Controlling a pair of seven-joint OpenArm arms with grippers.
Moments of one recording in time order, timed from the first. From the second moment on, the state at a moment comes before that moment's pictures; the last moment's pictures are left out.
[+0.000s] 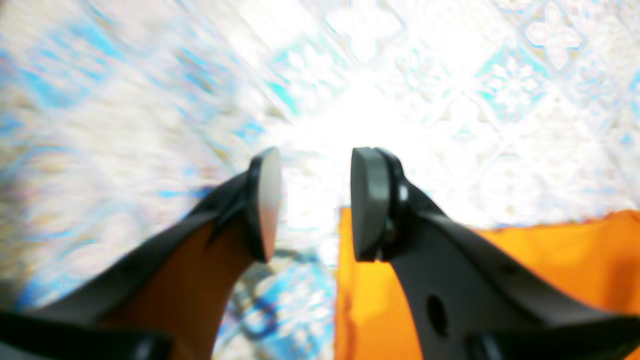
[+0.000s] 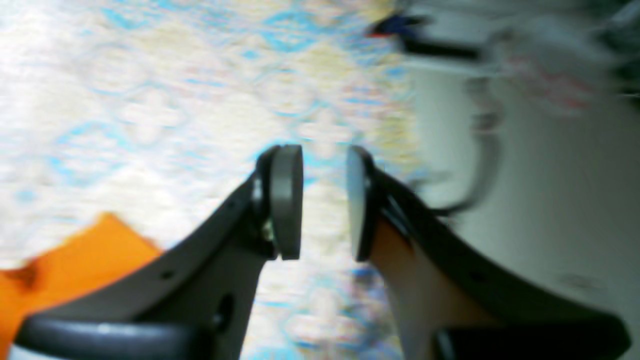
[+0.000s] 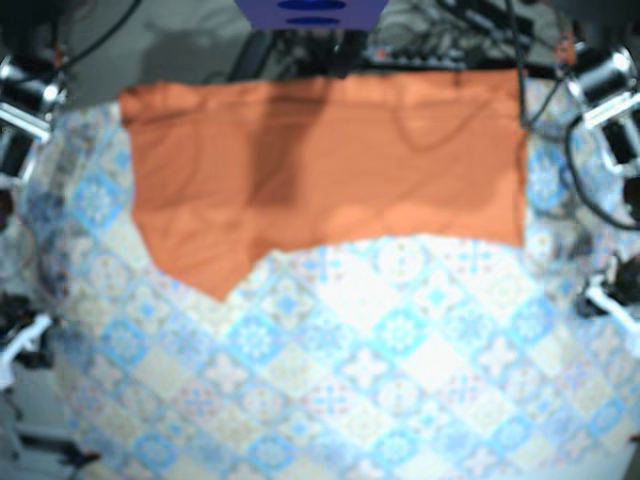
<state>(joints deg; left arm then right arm) -18.3 -31.0 -26.8 74.3 -35.7 -24.7 70.3 21.8 31.7 20.0 70.8 25.8 35.4 -44.1</state>
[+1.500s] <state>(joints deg) -22.9 -27.0 -27.0 37.9 -42.4 -24.4 64.6 35.4 33.6 -45.9 38.2 41.2 41.2 -22.0</state>
